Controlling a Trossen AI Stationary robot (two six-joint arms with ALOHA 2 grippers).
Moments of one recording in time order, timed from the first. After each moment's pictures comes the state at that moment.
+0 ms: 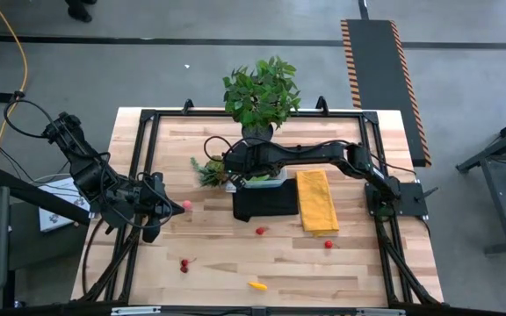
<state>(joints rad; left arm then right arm) -0.69 0.88 0.96 -0.84 -0.62 -0.86 -0.05 2.25 2.05 -1.09 0.42 0.67</state>
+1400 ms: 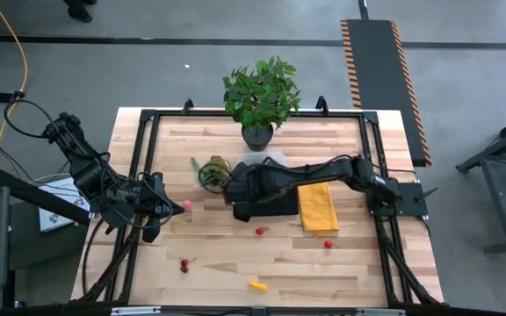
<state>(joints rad) -0.69 0.88 0.96 -0.84 -0.62 -0.86 0.15 2.25 2.23 -1.33 0.51 0.76</state>
